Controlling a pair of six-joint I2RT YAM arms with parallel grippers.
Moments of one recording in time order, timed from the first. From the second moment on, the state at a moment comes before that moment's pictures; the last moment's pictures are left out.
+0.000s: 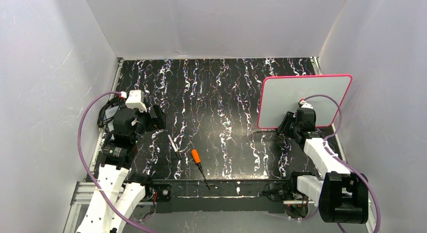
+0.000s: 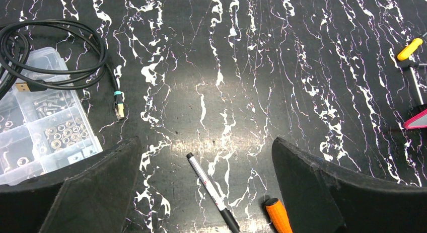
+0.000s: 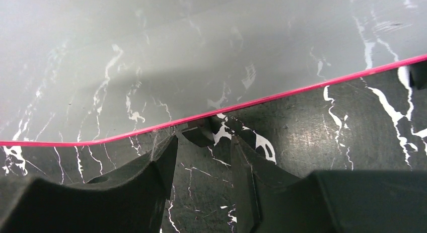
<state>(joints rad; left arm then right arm) -0.18 0.62 0.75 -0.53 -0.01 -0.20 0.01 1.04 0.45 -0.19 -0.03 0.37</state>
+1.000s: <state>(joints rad) -0.18 0.63 0.75 -0.53 0.01 -0.20 0.01 1.18 0.48 -0.16 -0.14 0.32</state>
